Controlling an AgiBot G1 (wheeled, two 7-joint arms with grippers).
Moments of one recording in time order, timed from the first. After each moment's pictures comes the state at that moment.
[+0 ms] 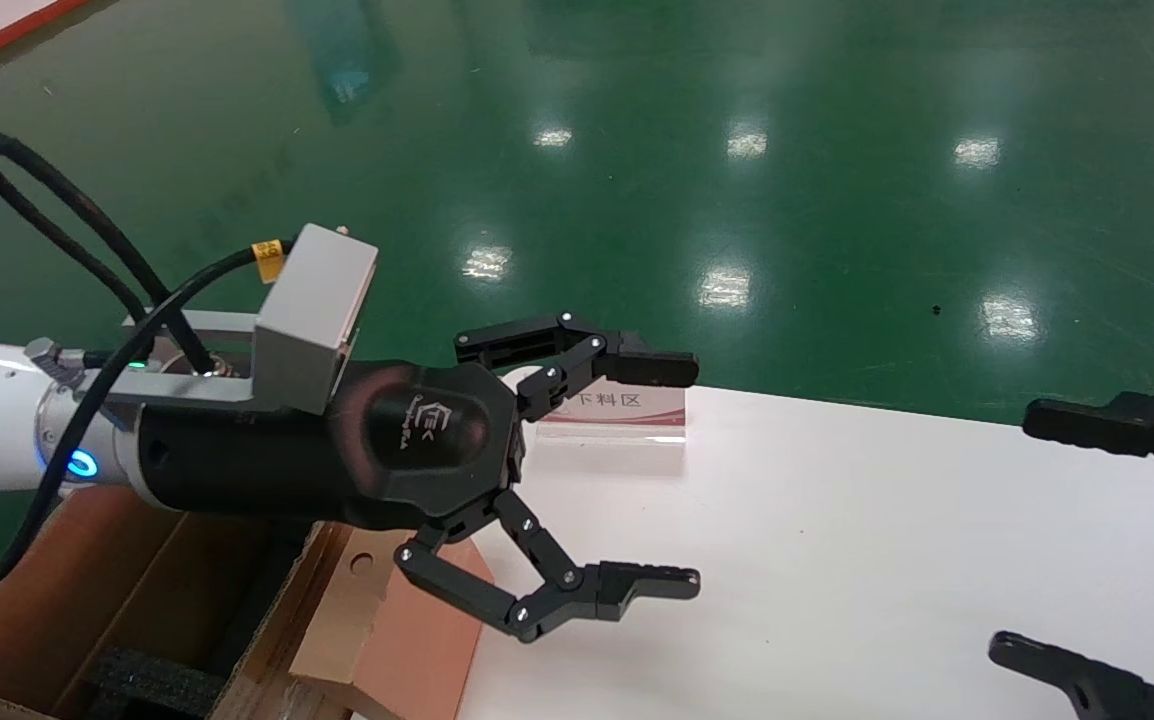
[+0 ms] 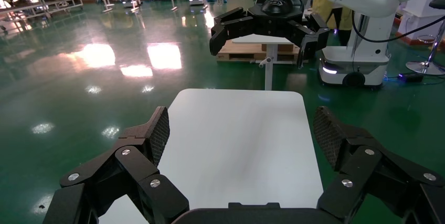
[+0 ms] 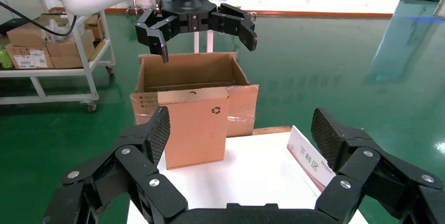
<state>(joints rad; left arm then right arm) -1.08 0.61 0.28 -1.29 0.73 1.49 -0.19 1.07 -0.61 -0.28 1.28 -0.73 -1.50 0.19</state>
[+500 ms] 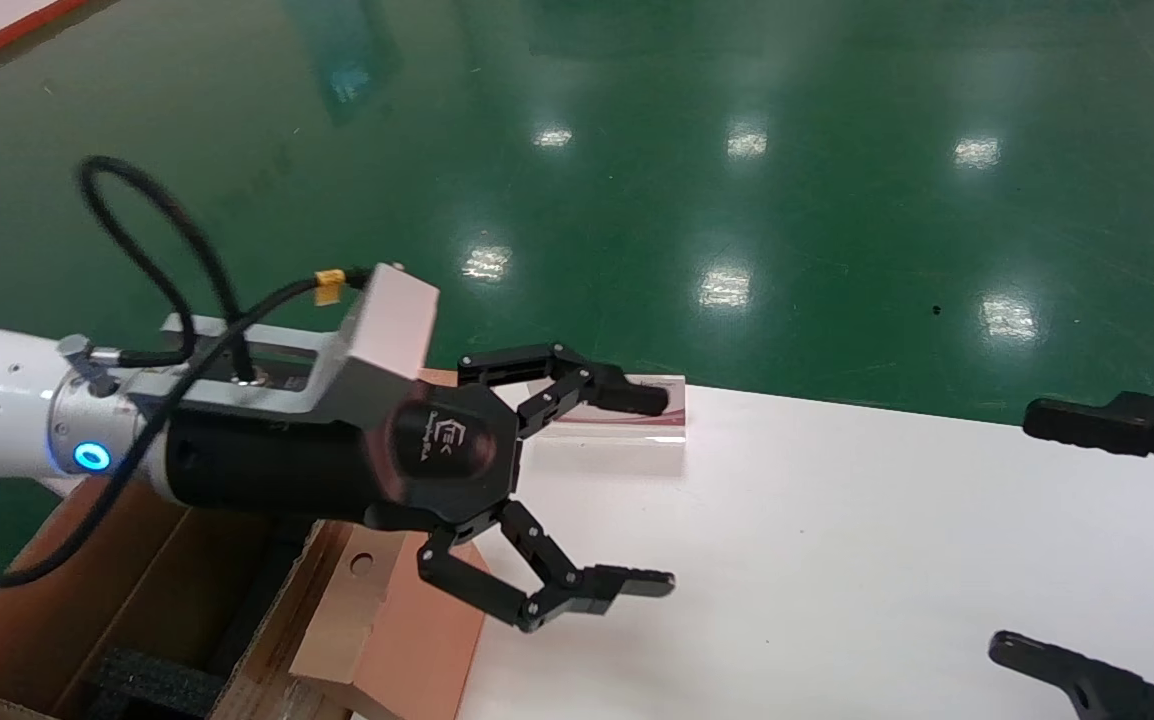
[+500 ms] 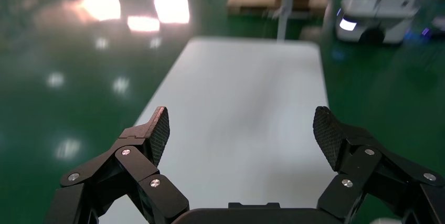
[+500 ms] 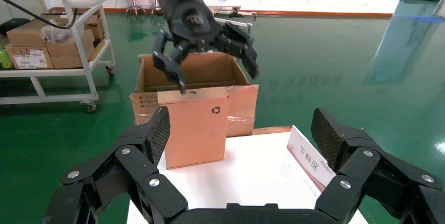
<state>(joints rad) -1.17 0.57 0.36 -1.34 0.93 1.46 -0.32 1.07 -0.61 -0.28 1.28 -0.73 -1.50 0.19</state>
